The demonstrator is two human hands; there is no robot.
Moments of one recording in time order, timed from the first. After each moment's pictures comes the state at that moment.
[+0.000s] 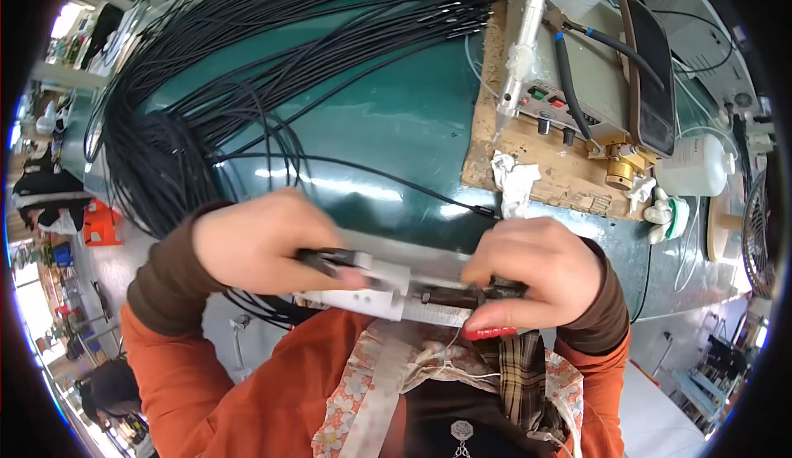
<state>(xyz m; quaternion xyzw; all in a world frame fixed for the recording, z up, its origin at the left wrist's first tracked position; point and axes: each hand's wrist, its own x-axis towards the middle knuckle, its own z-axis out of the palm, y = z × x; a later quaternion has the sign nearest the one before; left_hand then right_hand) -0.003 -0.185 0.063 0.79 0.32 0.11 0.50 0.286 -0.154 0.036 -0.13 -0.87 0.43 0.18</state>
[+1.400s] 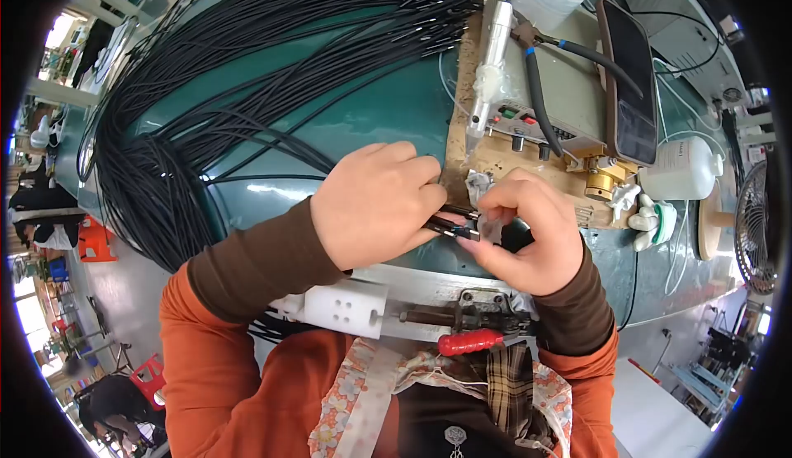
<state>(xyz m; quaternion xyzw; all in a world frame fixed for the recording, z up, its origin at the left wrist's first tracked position) 0.084 -0.144 0.017 0.91 0.38 0.16 0.08 0.293 -0.138 0.026 -0.35 -0.80 0.35 0.34</state>
